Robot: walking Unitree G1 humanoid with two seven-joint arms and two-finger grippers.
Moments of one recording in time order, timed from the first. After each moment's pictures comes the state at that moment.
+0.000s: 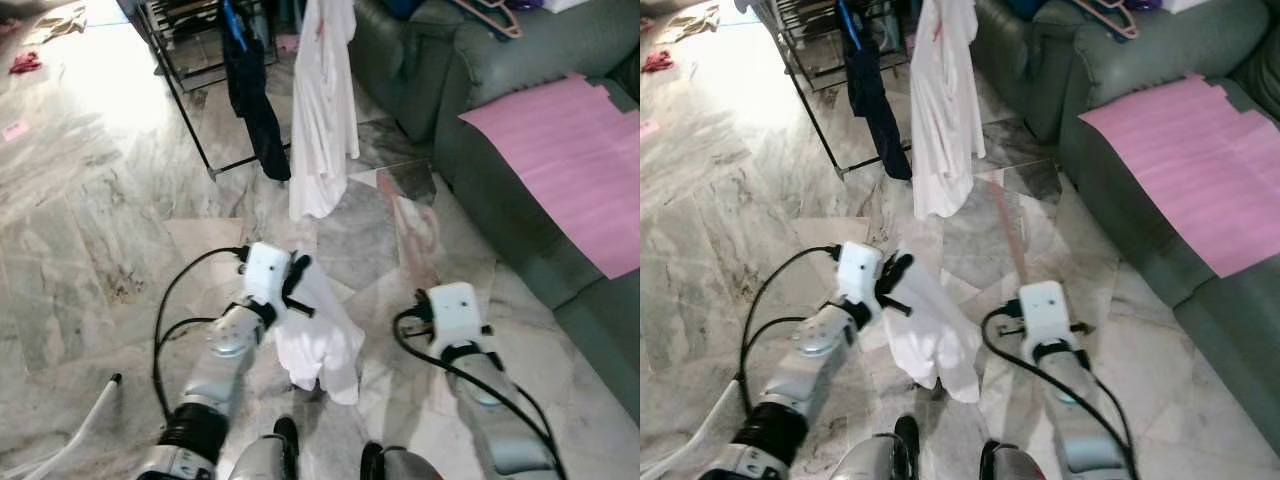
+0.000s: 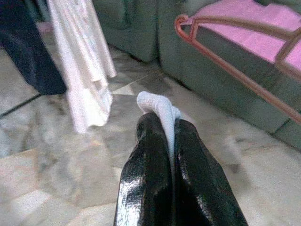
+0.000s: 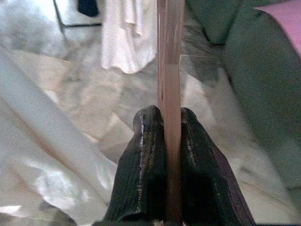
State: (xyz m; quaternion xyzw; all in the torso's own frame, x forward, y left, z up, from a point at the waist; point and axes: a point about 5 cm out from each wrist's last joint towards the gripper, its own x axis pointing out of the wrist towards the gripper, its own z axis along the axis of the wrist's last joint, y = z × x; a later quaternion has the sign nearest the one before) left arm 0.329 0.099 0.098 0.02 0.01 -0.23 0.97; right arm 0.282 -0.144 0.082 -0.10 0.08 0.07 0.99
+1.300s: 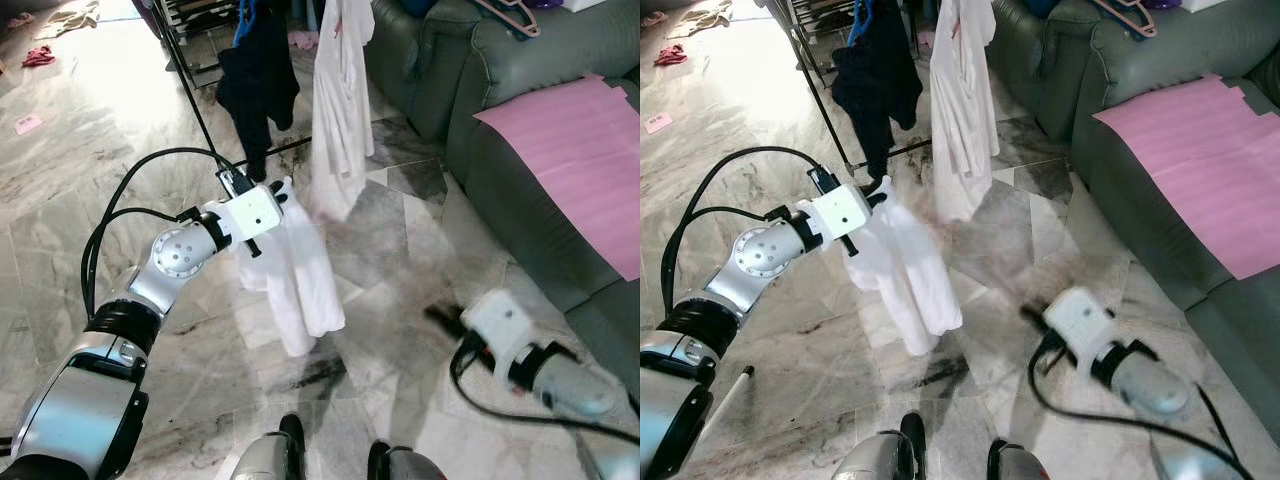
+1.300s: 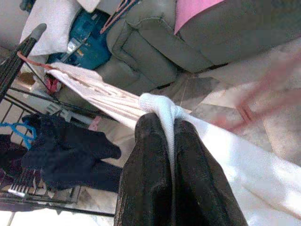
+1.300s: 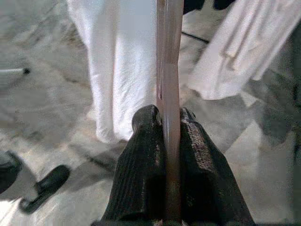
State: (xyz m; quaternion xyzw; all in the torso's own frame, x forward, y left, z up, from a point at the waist) left arm 0.377 0.147 0.189 0.42 -0.14 -0.30 0.84; right arm 0.247 -0.197 0.122 -0.23 0.08 0.32 0.91
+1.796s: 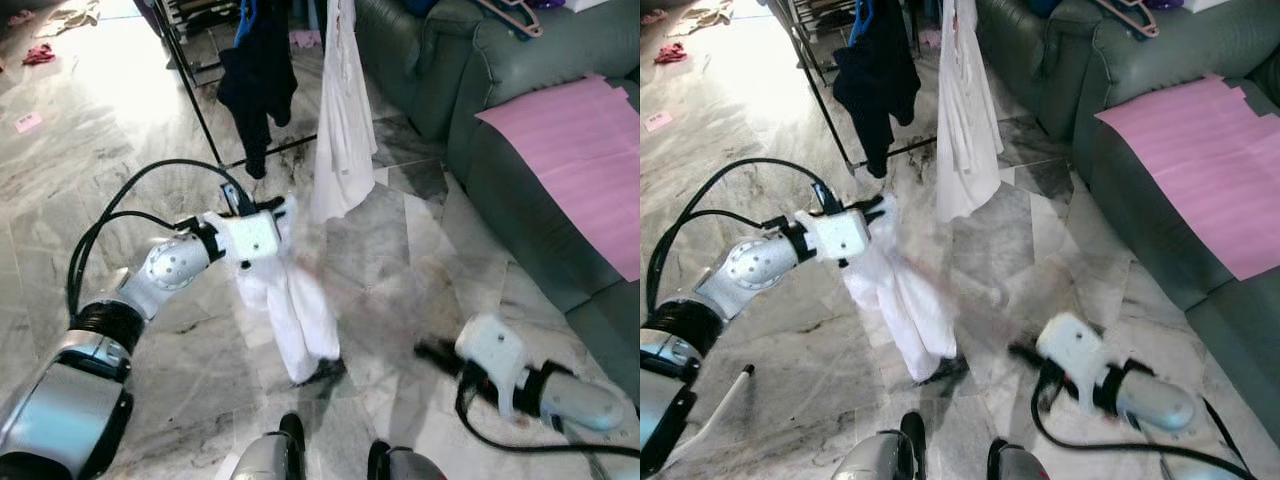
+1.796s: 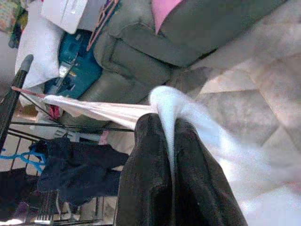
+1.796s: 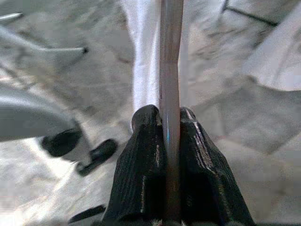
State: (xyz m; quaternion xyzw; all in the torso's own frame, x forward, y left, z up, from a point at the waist) left arm 0.369 0.156 0.180 0.52 -0.17 -0.33 0.77; right arm 0.224 -0.193 0.112 -0.21 0.15 0.42 0.87
